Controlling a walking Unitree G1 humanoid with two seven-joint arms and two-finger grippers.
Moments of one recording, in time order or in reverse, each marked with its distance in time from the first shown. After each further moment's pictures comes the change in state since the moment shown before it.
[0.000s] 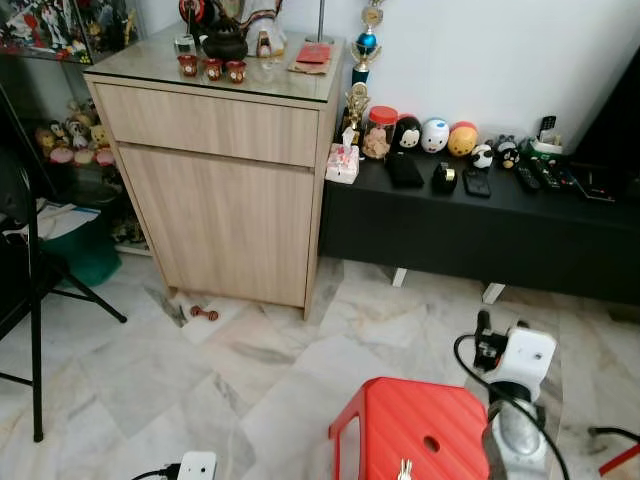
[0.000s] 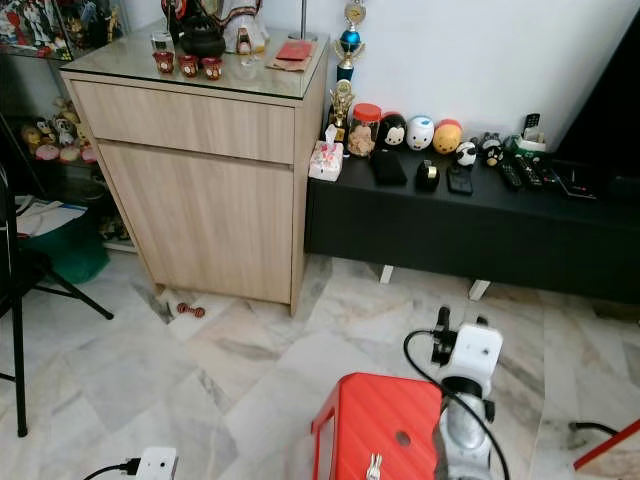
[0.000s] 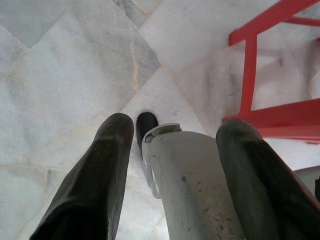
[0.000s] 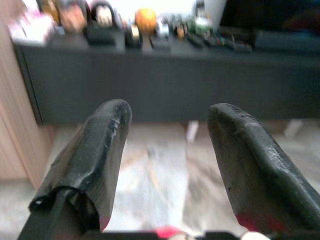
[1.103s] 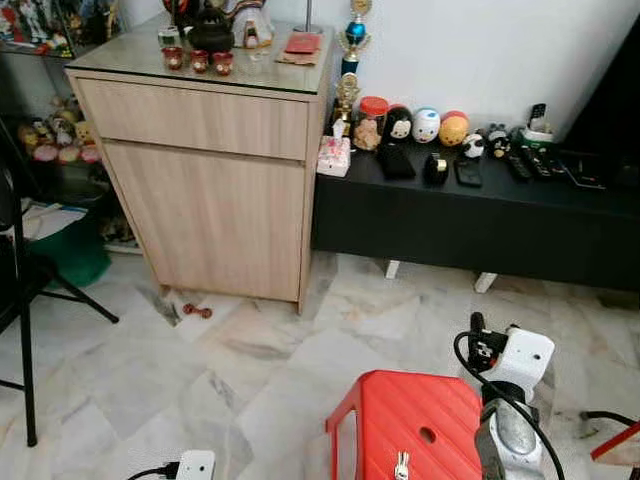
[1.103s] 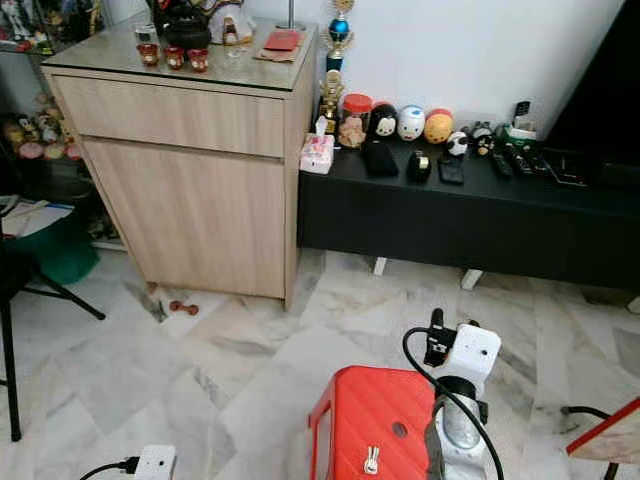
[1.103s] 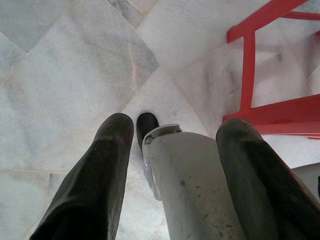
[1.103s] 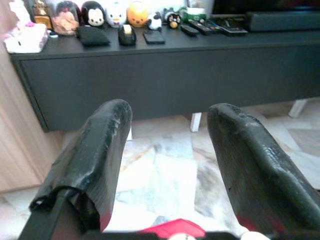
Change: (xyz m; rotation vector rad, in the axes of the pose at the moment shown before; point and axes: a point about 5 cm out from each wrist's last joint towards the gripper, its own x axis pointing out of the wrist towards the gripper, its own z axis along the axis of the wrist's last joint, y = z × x) left arm -0.001 0.006 0.000 0.015 0.003 0.012; right arm 0.002 0.010 0.015 0.116 0.010 0.007
